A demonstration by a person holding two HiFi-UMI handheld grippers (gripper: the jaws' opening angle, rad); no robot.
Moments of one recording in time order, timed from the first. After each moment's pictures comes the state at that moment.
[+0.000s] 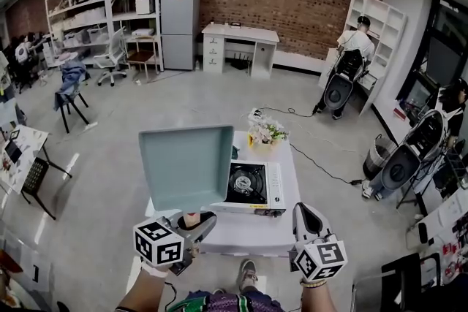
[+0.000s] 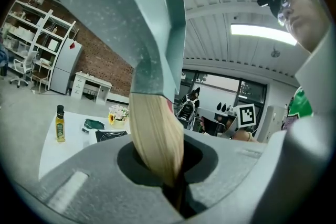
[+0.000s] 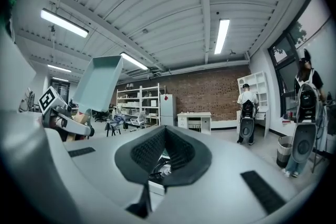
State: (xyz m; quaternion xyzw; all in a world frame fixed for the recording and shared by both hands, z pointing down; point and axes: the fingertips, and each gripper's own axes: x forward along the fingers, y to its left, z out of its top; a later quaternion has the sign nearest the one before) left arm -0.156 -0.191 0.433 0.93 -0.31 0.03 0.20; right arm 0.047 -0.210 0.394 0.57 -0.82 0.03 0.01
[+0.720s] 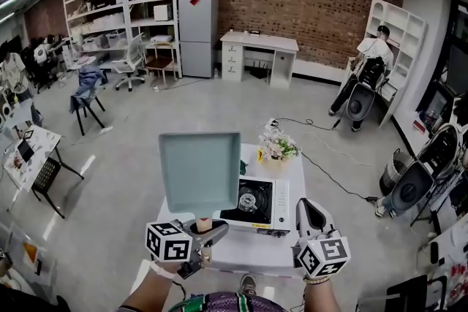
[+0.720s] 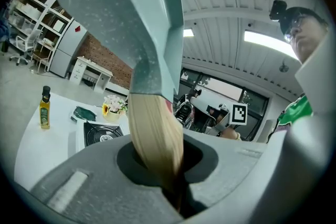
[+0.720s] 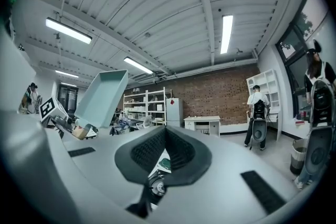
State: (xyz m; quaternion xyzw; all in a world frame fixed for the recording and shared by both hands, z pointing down) left arm -0.106 -0.243 0.451 0.92 -0.29 0.02 0.27; right arm 0.070 -0.295 0.377 0.53 -0.85 0.01 -0.01
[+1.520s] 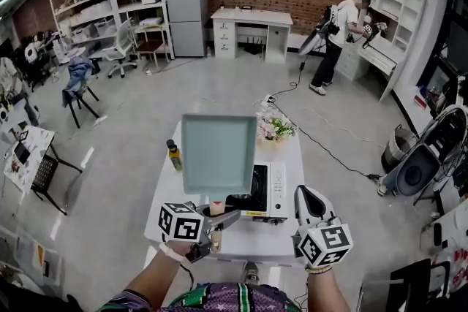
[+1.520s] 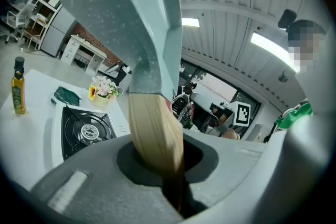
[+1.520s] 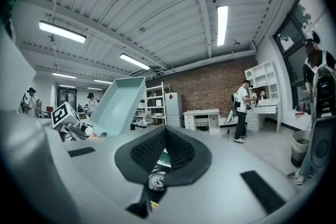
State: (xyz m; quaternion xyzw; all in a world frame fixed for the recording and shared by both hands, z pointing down) left arm -0.044 -0.298 0.496 0.91 -0.23 0.05 0.33; right arm 0.097 -0.334 0.412 0.53 -0.85 0.05 0.00
